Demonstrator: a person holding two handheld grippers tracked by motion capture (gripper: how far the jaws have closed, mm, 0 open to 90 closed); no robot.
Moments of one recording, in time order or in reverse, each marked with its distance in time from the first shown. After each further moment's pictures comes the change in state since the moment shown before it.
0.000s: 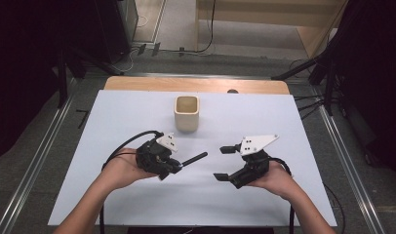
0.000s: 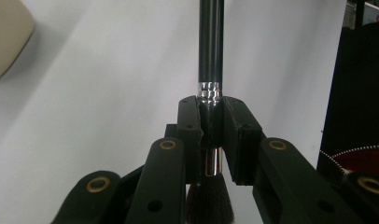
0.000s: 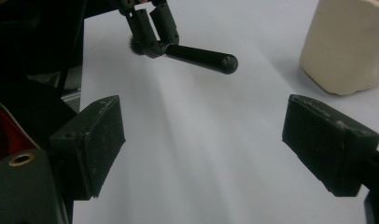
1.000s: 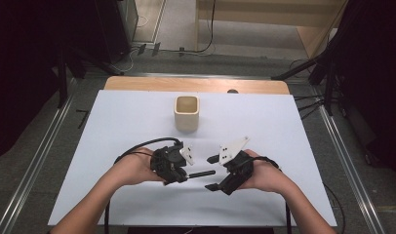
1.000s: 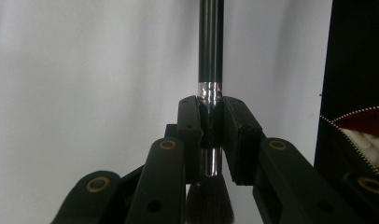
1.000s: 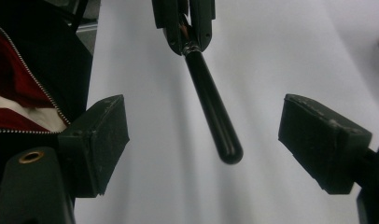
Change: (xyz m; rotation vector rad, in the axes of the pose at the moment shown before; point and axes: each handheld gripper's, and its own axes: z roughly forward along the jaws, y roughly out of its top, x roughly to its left) left arm -0.014 0.024 0.028 0.208 -0.049 0.192; right arm 0.007 0.013 0.037 0.237 0.104 -0.152
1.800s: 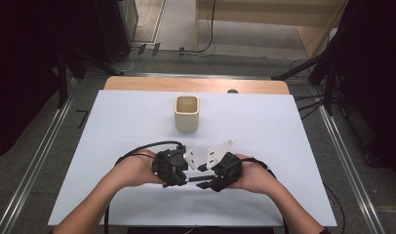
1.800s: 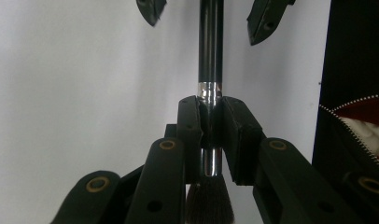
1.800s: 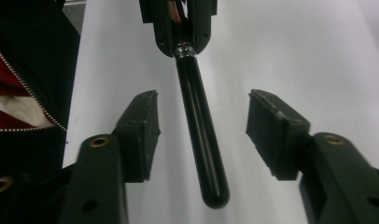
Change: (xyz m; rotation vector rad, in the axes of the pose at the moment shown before) left arm -0.006 0.002 0.006 0.048 -0.002 0.028; right arm 0.001 0.011 0.026 0.088 0.003 -0.052
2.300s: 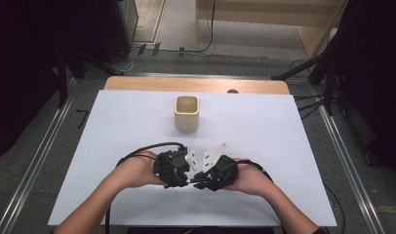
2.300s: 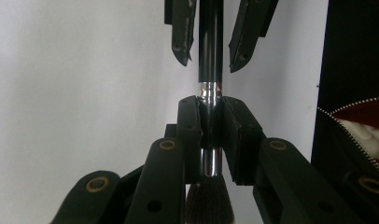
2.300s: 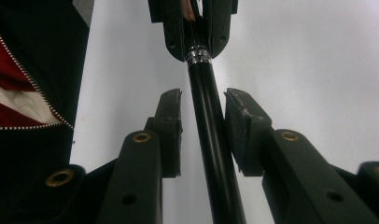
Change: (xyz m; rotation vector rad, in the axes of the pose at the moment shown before) left arm -0.003 0.003 0.002 0.001 -0.001 0.005; right arm 0.003 0.001 0.013 0.029 0.044 -0.004
